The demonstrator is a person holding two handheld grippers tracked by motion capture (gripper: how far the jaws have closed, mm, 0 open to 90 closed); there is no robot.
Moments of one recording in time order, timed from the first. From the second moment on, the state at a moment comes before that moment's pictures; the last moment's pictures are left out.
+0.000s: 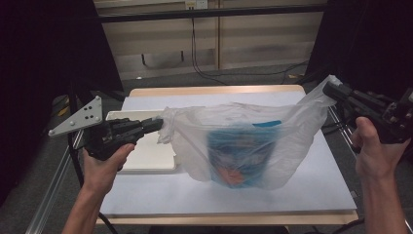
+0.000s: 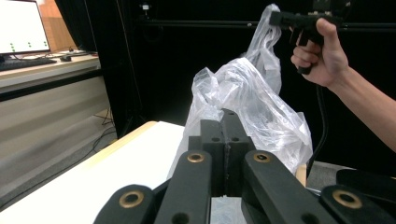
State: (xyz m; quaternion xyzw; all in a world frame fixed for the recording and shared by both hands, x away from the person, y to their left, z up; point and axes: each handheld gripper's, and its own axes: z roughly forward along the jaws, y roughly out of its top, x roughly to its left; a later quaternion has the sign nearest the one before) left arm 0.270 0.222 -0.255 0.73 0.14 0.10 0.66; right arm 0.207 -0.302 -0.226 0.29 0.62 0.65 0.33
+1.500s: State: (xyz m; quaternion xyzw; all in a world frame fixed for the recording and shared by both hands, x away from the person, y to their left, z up) left arm 0.266 0.229 -0.373 0.83 0.21 0.03 0.52; right arm 0.206 -0.312 -0.362 0.41 0.71 0.52 0.25
